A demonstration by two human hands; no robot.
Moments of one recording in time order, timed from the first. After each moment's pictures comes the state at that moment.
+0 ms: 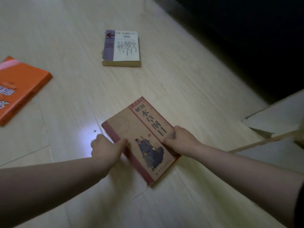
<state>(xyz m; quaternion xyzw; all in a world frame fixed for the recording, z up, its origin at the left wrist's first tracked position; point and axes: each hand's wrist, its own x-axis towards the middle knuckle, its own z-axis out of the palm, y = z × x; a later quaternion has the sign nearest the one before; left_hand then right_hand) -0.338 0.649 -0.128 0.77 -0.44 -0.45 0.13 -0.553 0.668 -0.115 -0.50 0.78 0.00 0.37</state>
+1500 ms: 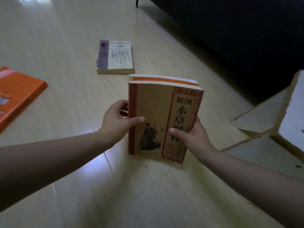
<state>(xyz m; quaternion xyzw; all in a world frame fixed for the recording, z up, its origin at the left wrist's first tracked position) -0.361 0.605 -0.086 0.54 -0.58 -0.52 0.33 -0.568 0.698 -0.090 -0.39 0.71 -0.42 0.41</state>
